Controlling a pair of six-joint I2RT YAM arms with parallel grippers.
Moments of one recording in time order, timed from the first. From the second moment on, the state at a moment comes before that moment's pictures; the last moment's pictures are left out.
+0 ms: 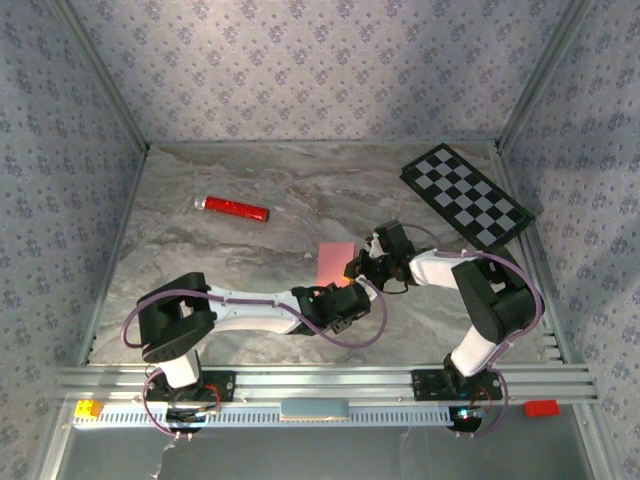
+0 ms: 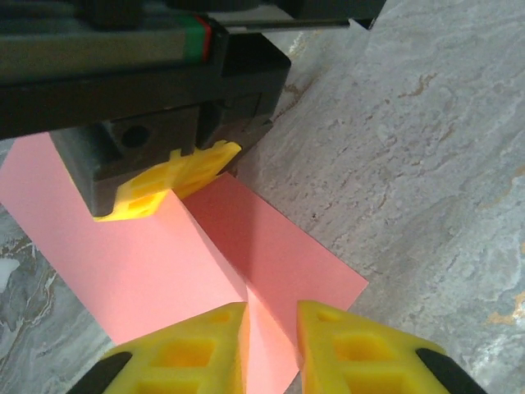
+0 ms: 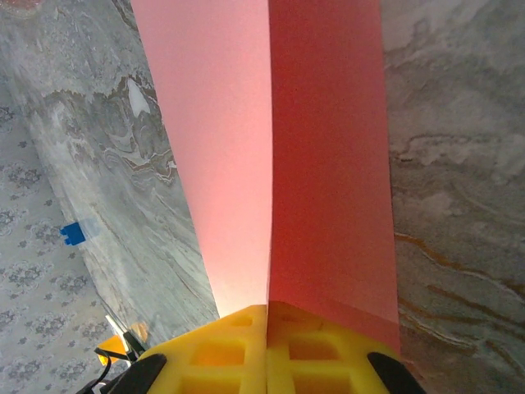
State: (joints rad) left arm -1.28 1.71 0.99 -0.27 -0.42 -0.10; right arm 0.48 1.65 0.69 0.03 -0.61 0.95
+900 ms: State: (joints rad) left arm -1.03 1.60 0.94 -0.22 0.02 -0.26; right arm 0.38 1.45 0.66 -0.13 -0.49 0.87
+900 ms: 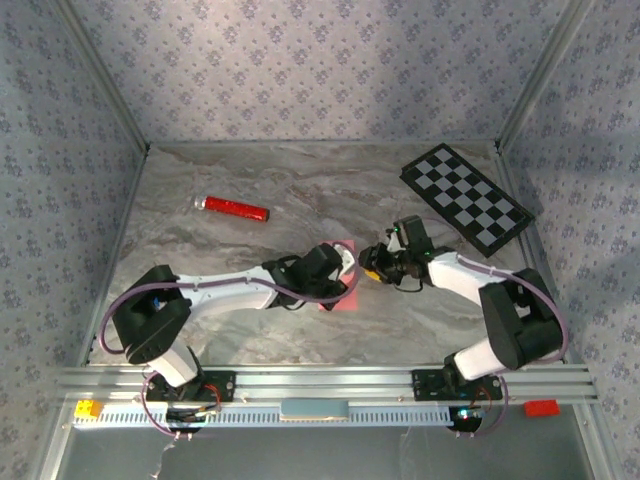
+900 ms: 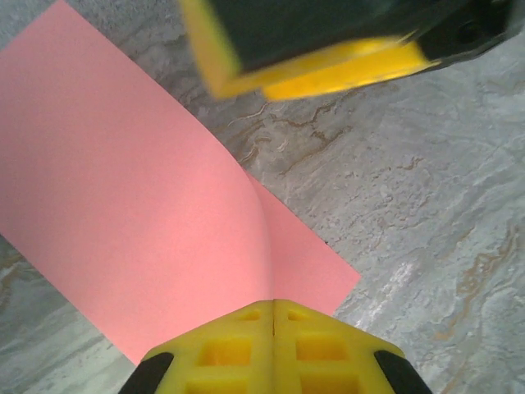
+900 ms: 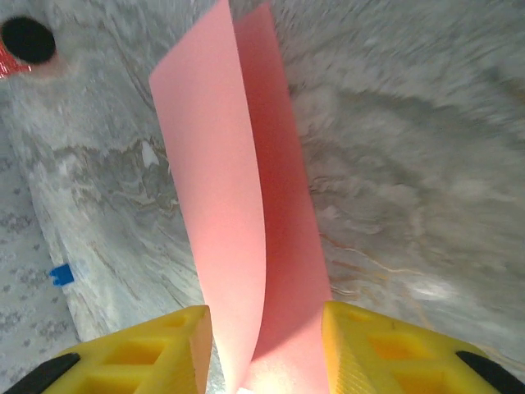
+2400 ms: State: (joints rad) left arm -0.89 1.63 0.91 -0.14 0.30 -0.39; right arm 0.56 1.46 0.57 0.01 -0.48 0.96
